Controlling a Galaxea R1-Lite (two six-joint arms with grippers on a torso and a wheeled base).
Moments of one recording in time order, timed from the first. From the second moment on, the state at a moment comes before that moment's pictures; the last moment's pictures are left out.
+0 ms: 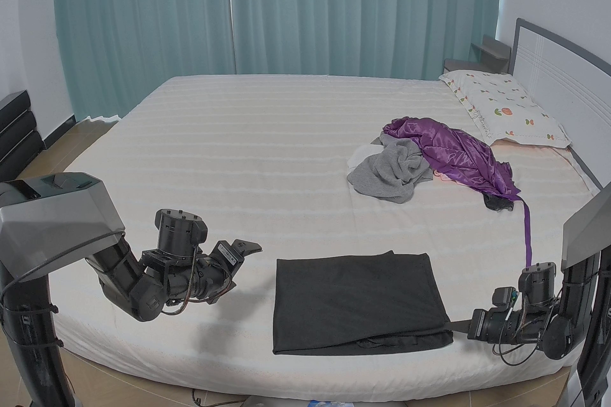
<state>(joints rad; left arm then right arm) -0.35 2.18 -0.70 -0.87 -0.17 -1.13 0.14 2.24 -0.02 -1.46 0.47 0.51</state>
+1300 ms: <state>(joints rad) -0.35 2.18 -0.69 -0.87 -0.17 -1.13 0.11 2.22 -0.02 -1.54 0.45 0.56</state>
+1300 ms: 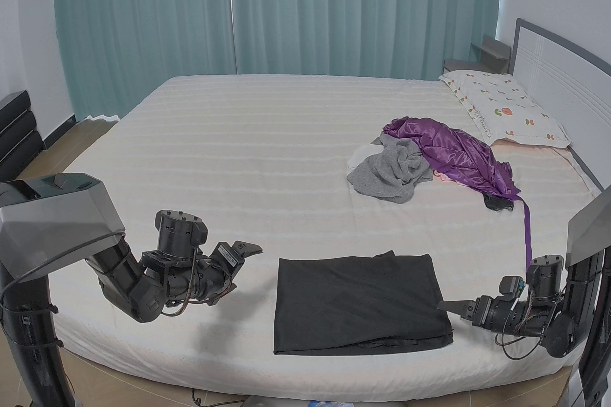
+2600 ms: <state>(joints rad) -0.48 2.23 -0.65 -0.87 -0.03 -0.92 0.10 2.25 -0.02 -1.55 0.46 0.59</state>
